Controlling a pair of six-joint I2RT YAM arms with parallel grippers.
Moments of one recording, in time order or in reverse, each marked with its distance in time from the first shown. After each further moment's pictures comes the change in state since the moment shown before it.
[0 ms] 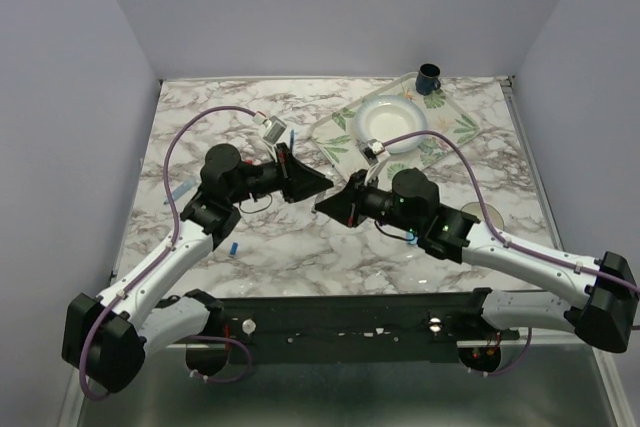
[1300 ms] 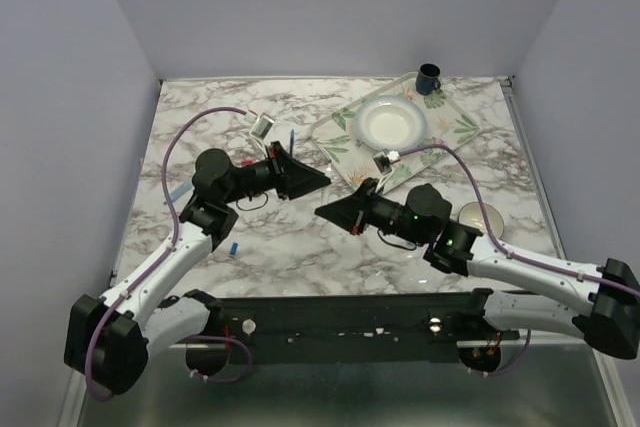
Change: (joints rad) left arm 0.050 0.001 -0.050 0.202 0.069 -0.245; right arm 0.016 -0.055 -0.145 0.245 0.010 0.148
